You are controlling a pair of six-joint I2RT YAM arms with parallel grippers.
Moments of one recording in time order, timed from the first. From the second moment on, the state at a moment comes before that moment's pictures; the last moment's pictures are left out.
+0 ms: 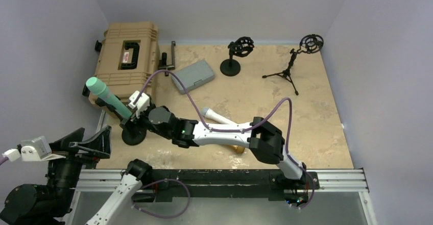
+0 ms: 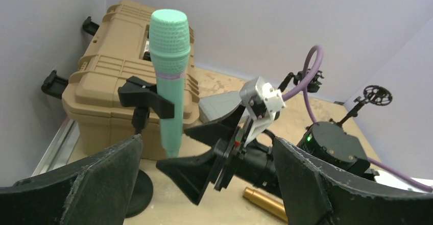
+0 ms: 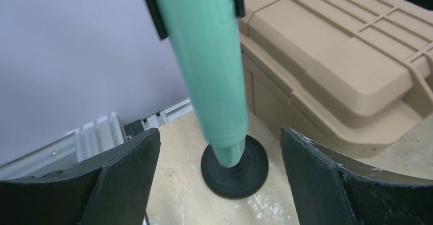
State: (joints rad) left arm -0.44 0.24 1.43 -1.09 -0.40 -0.32; right arm 1.34 2.13 1.76 0.32 0.25 0.15
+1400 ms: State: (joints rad) left arm -0.44 0.20 1.32 -1.12 -0.46 -0.37; right arm 1.21 2.02 1.70 0.17 -0.10 0.02
